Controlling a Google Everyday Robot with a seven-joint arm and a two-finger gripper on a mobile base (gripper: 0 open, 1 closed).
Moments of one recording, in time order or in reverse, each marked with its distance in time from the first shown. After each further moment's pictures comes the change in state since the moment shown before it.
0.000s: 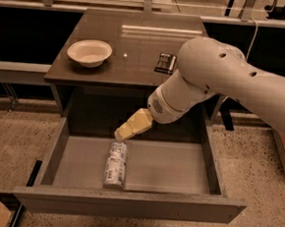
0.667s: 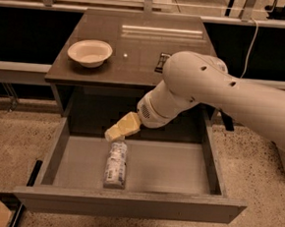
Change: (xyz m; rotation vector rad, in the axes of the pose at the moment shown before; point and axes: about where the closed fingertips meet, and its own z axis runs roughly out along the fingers) arm -0.011 0.003 0.033 0.013 -0.039 0.061
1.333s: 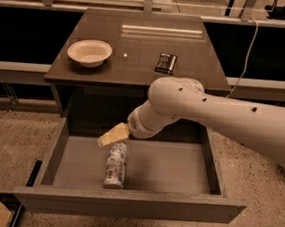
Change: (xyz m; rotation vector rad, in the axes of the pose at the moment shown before) arm 0.003 -0.010 0.074 -0.010 -0.004 0.115
